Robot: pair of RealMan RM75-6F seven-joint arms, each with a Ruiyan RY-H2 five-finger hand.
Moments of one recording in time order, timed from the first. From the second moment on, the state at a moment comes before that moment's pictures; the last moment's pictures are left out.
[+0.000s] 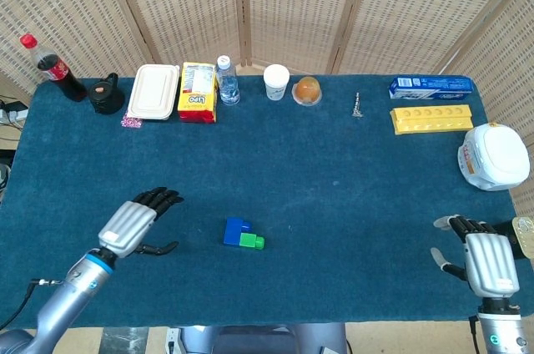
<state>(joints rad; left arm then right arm) -0.44 -1.23 -0.11 -1.86 1.40 0.95 0.22 0.05 -1.14 0.06 -1.77 -1.53 1.56 -0.14</state>
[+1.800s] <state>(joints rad) -0.90 -1.52 -0.06 -1.70 0.91 0.81 0.56 -0.03 -1.11 0.07 -1.76 -1.55 1.66 -0.06</state>
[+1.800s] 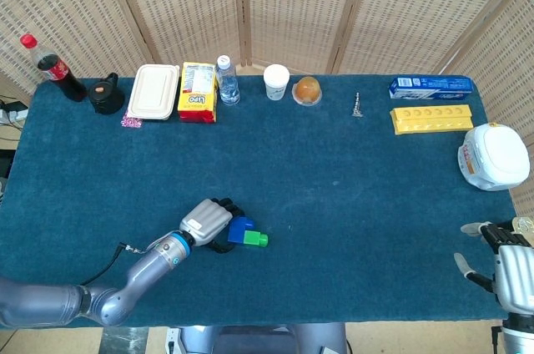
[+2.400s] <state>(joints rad) -0.96 -1.39 -0.15 -1.67 1.11 0.68 0.30 0.04 -1.12 0.08 -1.77 -1.52 1.52 0.03</state>
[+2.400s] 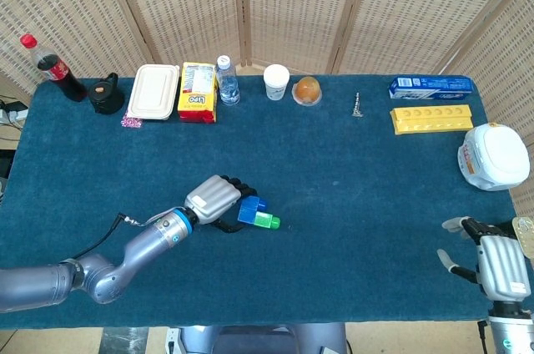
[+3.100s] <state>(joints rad) -1.13 -1.38 -0.27 -1.51 1.28 0.47 -0.05 0.28 -1.30 0.16 -1.73 -1.47 1.23 0.37</state>
